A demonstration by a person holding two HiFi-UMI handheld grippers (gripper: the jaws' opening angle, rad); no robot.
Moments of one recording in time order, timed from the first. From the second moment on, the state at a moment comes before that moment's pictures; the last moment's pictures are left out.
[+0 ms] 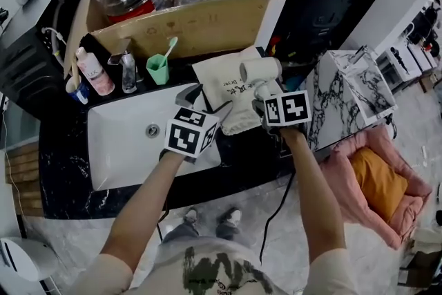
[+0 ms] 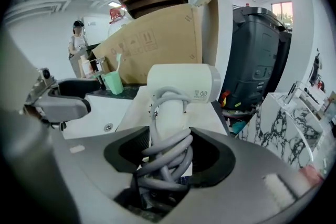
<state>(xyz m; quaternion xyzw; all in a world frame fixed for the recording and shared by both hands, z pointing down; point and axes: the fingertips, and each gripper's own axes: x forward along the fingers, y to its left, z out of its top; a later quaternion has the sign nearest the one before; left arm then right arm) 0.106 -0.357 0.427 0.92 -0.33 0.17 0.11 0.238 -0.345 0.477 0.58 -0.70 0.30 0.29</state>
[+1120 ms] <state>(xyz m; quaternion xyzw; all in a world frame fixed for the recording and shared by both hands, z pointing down) 0.185 -0.310 0.502 0.92 -0.10 0.37 -0.01 0.285 -0.205 0.449 0.67 -0.64 0.30 0.20</state>
